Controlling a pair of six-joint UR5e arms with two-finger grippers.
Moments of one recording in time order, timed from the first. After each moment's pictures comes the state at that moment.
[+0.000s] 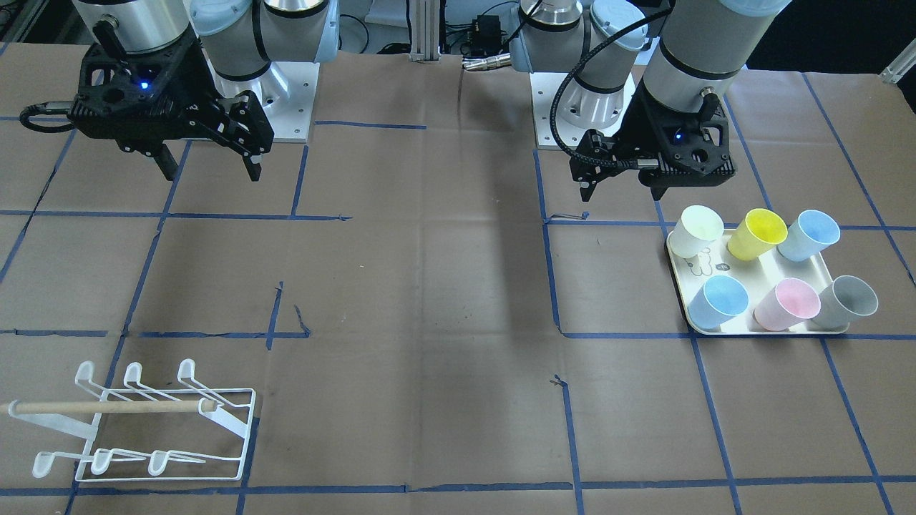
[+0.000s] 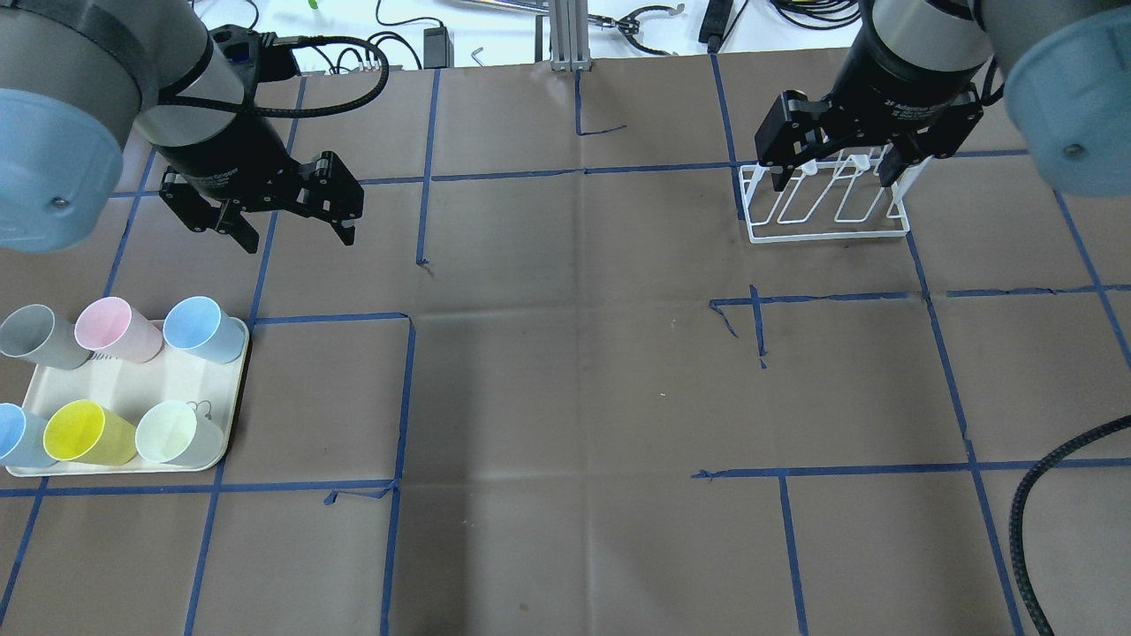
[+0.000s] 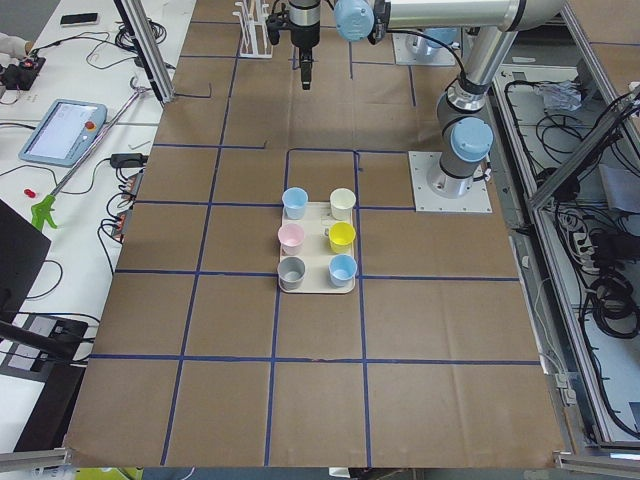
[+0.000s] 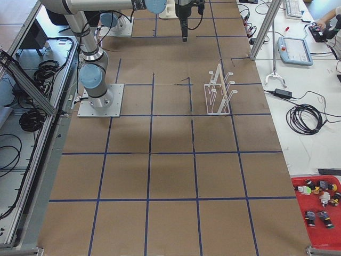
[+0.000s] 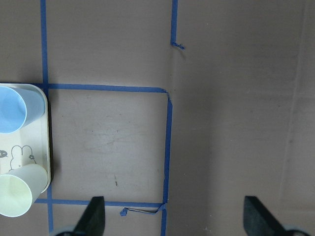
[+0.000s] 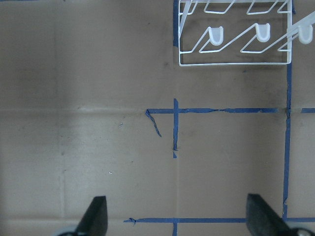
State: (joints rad) left arm -1.55 -1.56 -1.64 -1.52 1.57 -0.02; right arm 1.59 -1.61 1.58 -1.65 -1.56 0.02
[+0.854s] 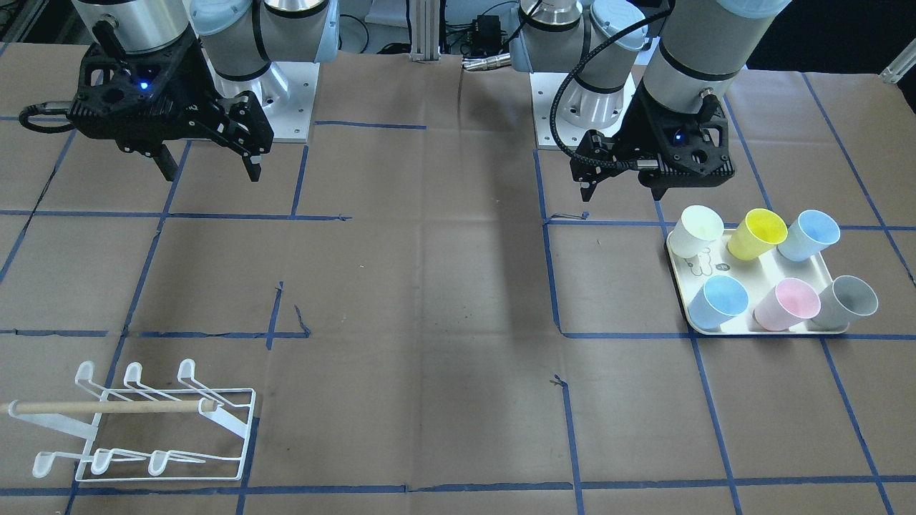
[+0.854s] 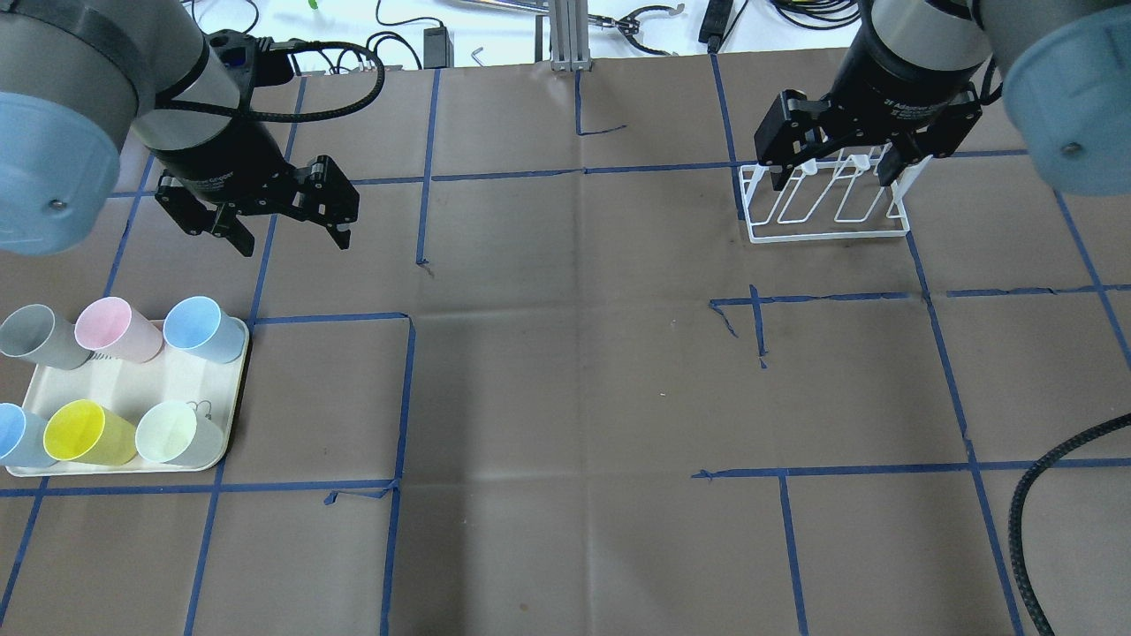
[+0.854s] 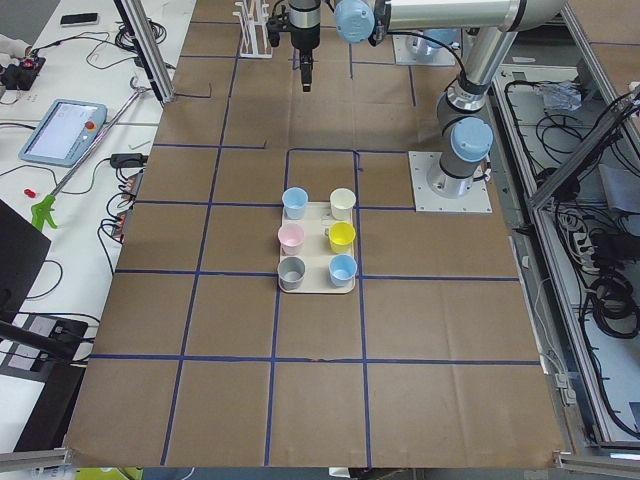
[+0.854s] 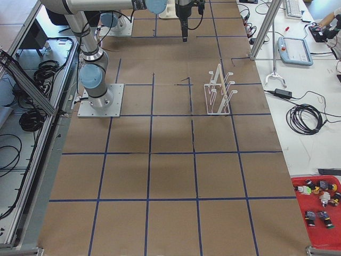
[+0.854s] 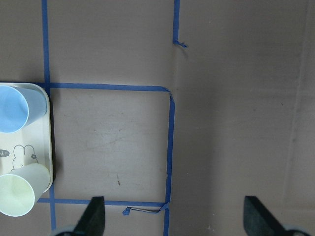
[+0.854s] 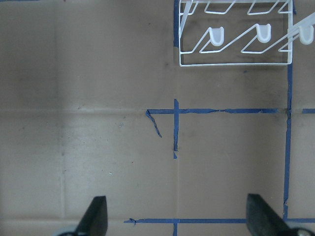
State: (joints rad) left arm -1.52 -1.55 -1.65 -1.52 1.58 0.01; right arm 1.59 -1.61 1.58 -1.65 -1.56 0.02
